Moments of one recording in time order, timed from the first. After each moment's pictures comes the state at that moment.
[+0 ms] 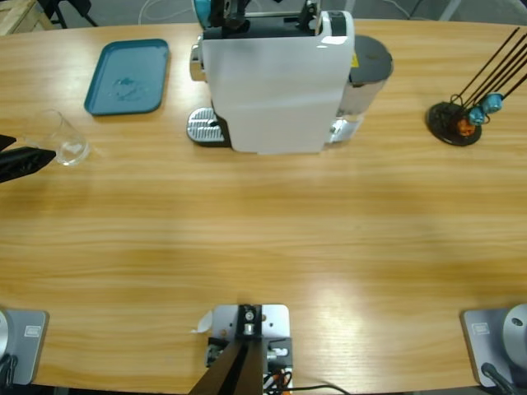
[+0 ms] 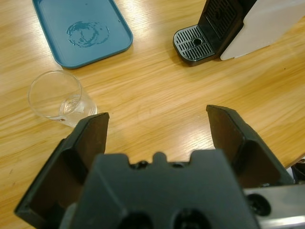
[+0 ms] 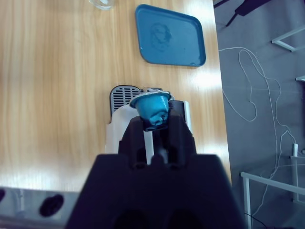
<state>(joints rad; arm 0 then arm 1) -0.74 0.95 -0.60 0.32 0.12 -0.23 0.83 1.86 -1.76 0.60 0.12 -0.77</state>
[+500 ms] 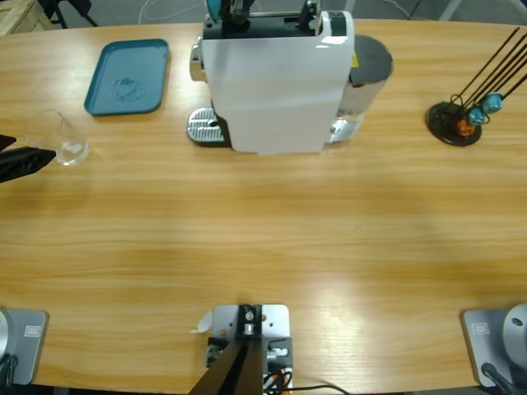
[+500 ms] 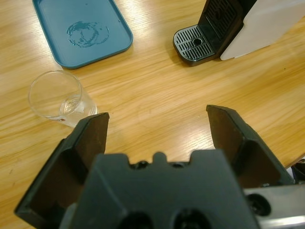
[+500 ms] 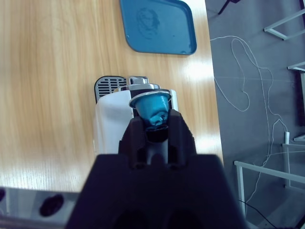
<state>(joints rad) -0.74 0.95 -0.60 0.32 0.12 -0.23 0.81 1.87 -1.77 0.60 0.06 -0.77</state>
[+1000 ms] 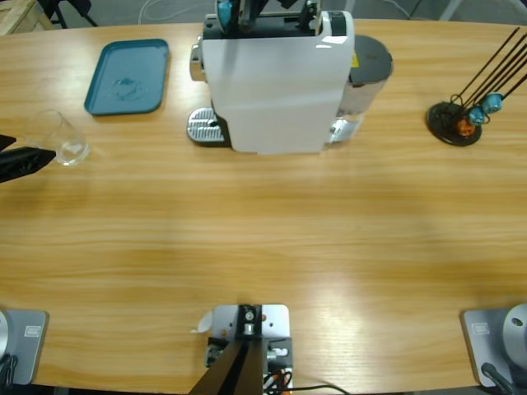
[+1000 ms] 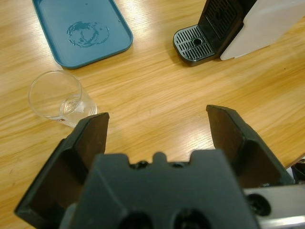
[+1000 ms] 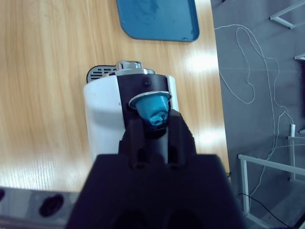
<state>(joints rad) -0.74 0.95 -0.60 0.32 0.12 -0.23 0.78 1.91 -1.77 0.60 0.06 -0.77</state>
